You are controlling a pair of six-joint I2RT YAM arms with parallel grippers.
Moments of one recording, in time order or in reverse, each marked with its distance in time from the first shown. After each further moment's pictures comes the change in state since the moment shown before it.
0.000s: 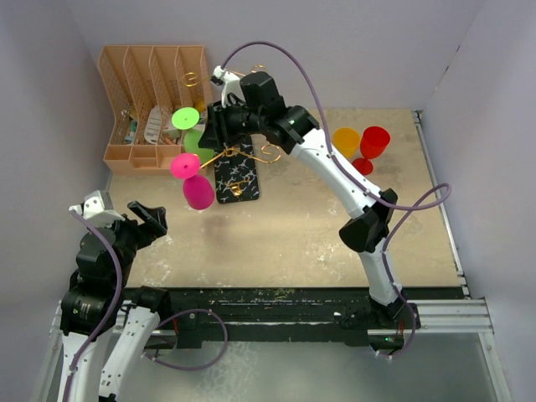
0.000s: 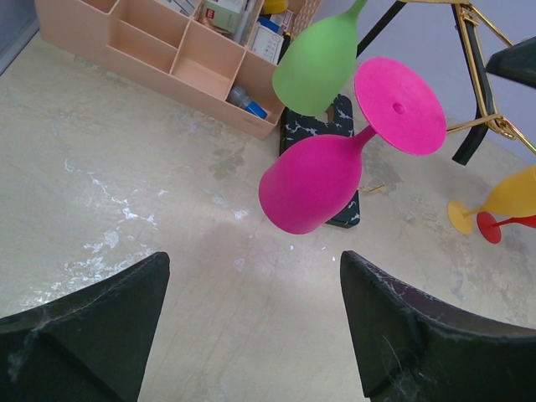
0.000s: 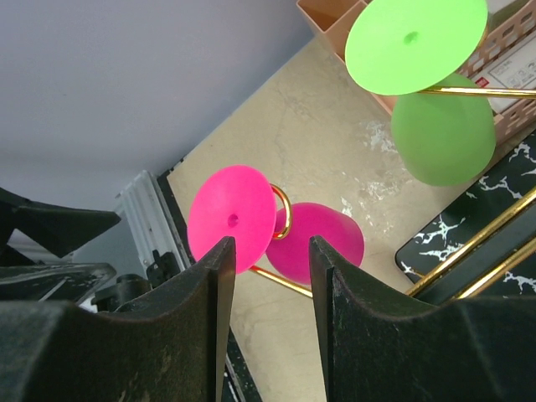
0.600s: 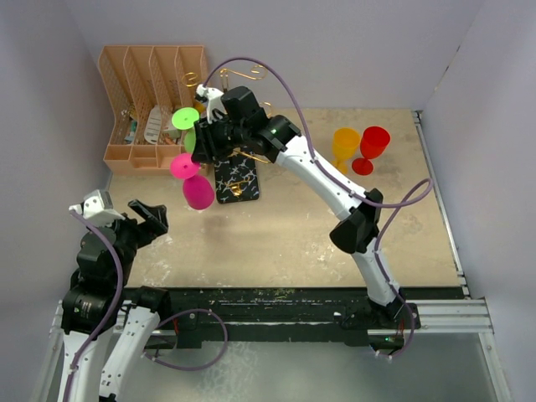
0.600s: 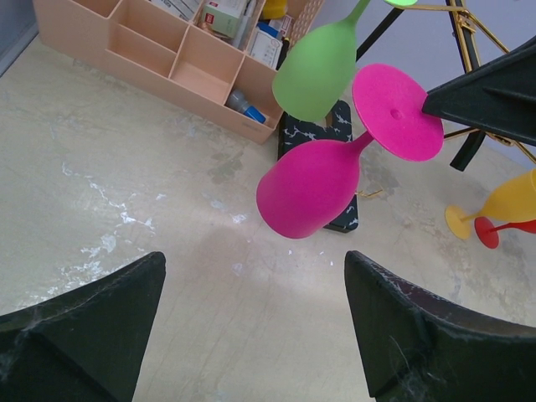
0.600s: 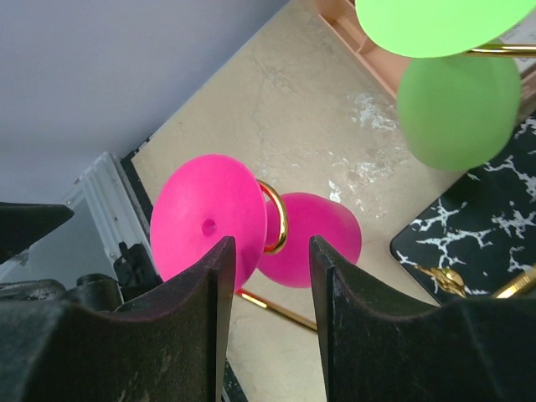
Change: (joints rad) left arm 0.000 0.002 -0.010 0.023 -0.005 -0.010; right arm 0.058 0.067 0.017 -0.032 0.082 -0.040
